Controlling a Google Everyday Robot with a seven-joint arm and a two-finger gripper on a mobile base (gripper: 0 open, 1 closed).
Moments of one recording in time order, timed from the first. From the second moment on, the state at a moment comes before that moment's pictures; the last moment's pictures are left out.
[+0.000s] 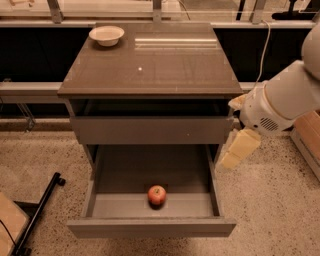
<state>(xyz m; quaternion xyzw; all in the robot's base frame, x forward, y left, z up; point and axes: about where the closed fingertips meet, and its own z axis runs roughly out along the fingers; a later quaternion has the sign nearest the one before) 0.477 -0.165 0.860 -0.56 0.79 0.08 0.24</state>
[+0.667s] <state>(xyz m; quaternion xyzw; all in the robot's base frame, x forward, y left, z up) 0.527 -0.110 0.797 -0.55 0.78 0.13 0.28</state>
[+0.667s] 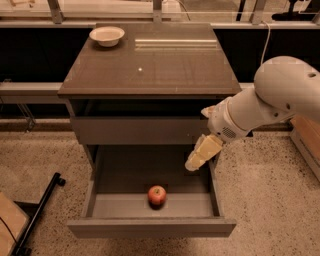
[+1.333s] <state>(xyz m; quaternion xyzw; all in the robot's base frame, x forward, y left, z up) 0.534 -0.050 0.732 -0.55 0.76 0.20 0.30</state>
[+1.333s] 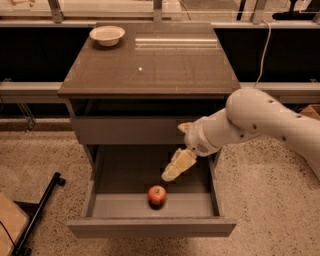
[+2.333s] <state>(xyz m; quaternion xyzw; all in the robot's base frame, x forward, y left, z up) 0.566 -0.003 0.621 -0.50 0.77 0.28 0.28</state>
